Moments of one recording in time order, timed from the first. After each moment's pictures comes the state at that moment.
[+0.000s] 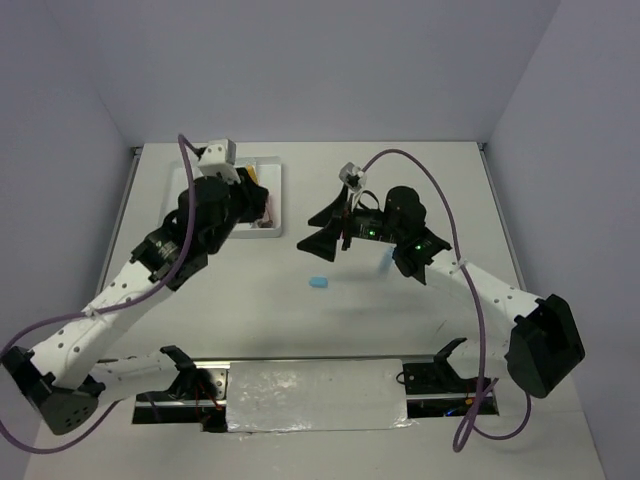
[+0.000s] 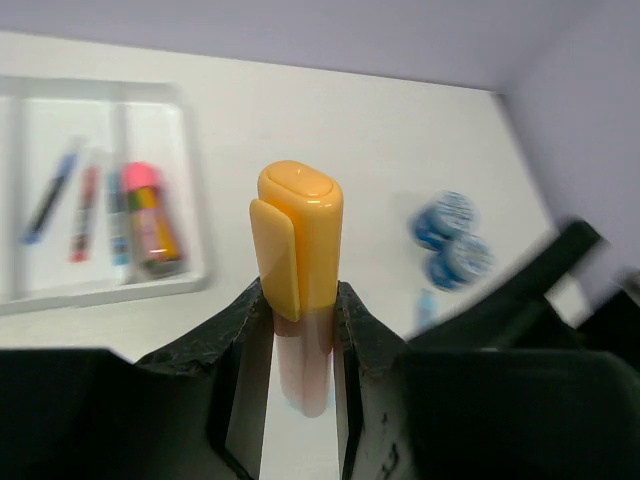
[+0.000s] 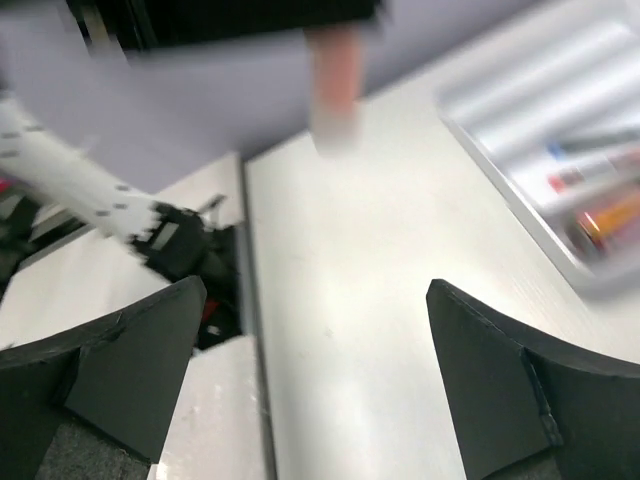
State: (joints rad) left arm -0.73 1.04 1.17 -0.33 -0.39 -0.49; right arm 0.64 1.25 0.90 0.39 -0.75 0.40
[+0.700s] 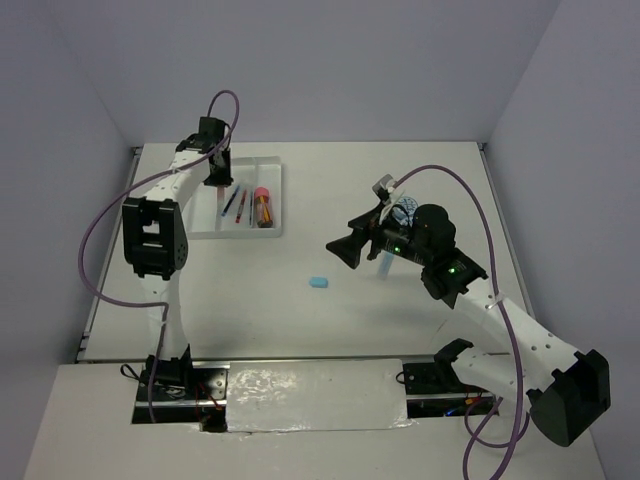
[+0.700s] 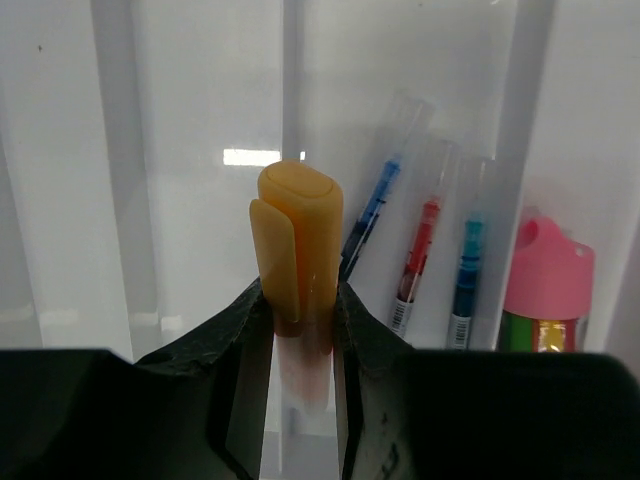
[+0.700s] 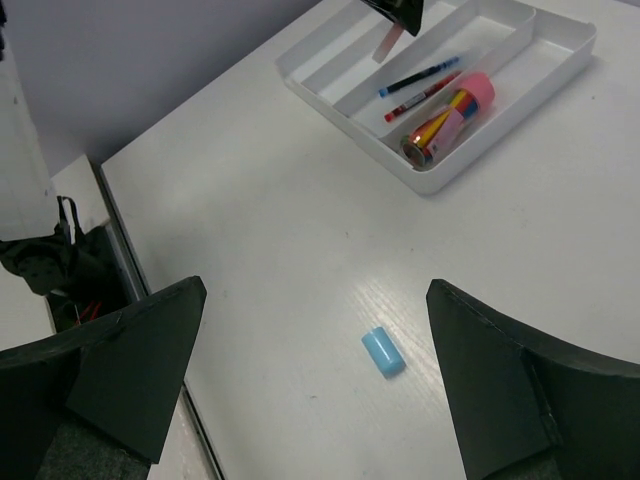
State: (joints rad) left arm -0.09 2.14 1.87 -0.66 -0.16 -0.13; right arm 0.54 0.96 0.75 0.07 -0.44 0.24
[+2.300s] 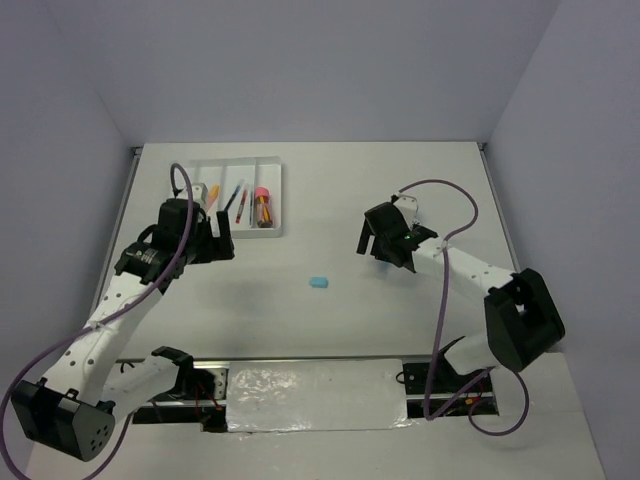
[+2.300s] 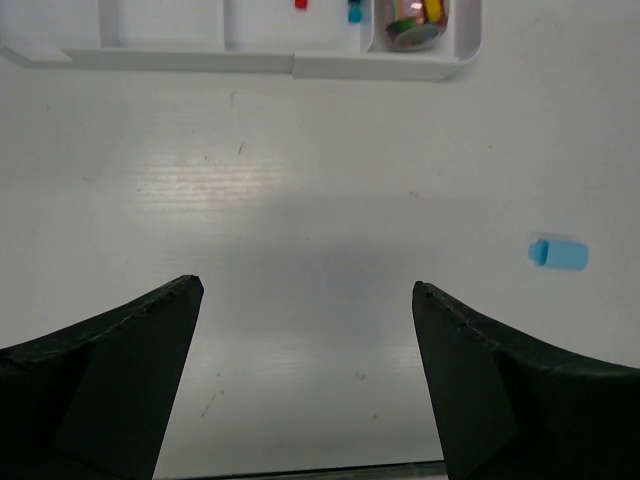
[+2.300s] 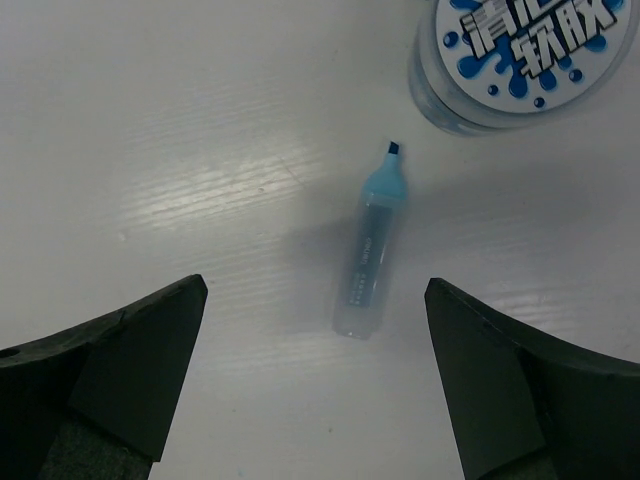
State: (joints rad) left arm -0.28 0.98 1.00 -0.72 -0.15 -0.34; right arm 0.54 1.38 0.86 -0.40 0.41 0.68
